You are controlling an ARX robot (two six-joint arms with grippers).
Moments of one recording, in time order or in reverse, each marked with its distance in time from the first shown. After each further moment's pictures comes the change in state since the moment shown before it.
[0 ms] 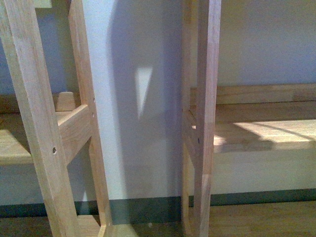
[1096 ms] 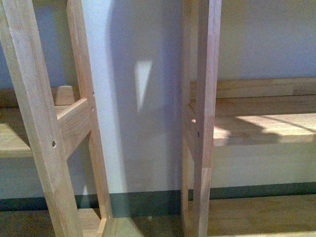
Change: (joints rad) left arm 0.000 0.000 0.000 0.000 0.000 0.000; right arm -0.017 -0.011 -0.072 0.094 -0.118 0.172
